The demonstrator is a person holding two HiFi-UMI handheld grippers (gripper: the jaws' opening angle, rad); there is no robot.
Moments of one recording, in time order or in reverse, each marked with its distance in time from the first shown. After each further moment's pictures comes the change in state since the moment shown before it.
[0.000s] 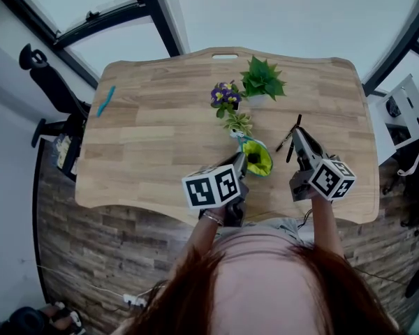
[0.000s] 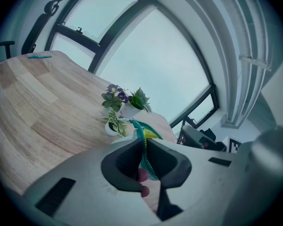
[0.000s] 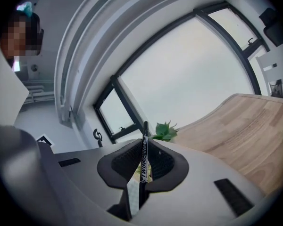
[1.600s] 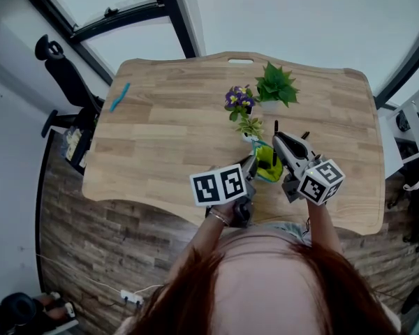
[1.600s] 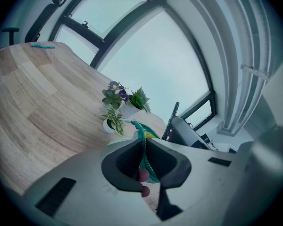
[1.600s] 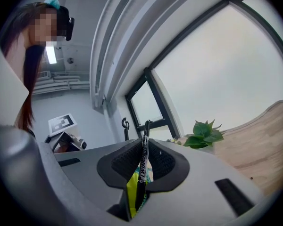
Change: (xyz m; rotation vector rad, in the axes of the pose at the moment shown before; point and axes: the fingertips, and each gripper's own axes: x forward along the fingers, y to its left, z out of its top) left arm 0.001 0.000 0.000 -0.074 -0.004 -0.047; right arm 0.036 0.084 -0.032 -0.223 0.052 0.367
